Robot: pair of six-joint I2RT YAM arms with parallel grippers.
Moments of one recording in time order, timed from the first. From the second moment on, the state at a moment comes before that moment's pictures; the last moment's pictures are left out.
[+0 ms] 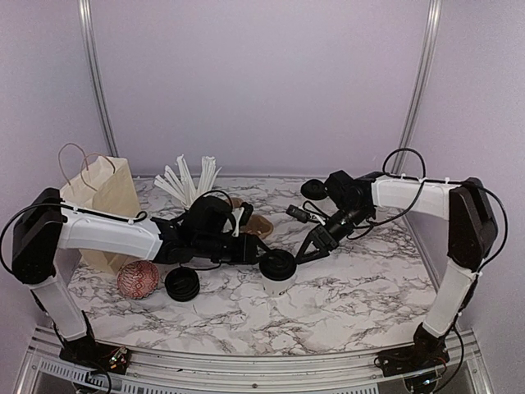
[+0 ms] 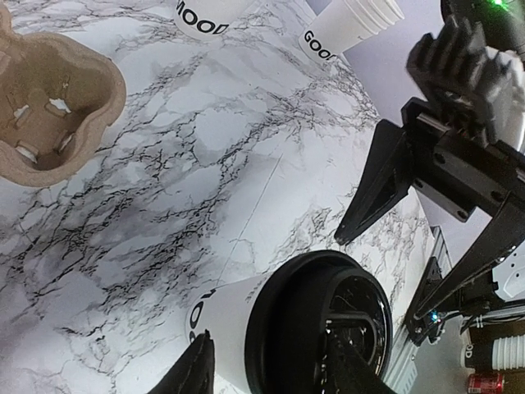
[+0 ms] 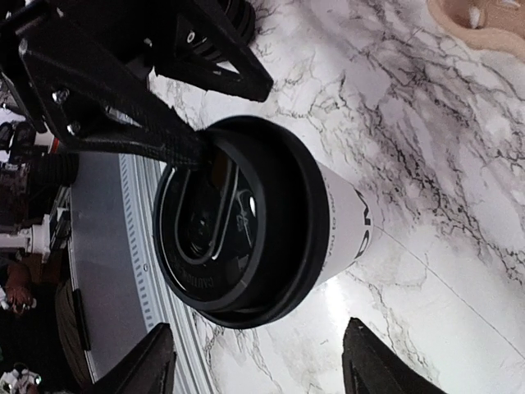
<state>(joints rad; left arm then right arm) -0.95 1.73 1.03 0.11 0.19 -0.71 0.52 1.81 1.32 -0.91 -0.89 -0.36</state>
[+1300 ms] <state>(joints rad) -0.94 1.76 1.03 0.15 0.20 -0.71 0.64 1.89 1.36 -0.88 -0.64 -0.29</state>
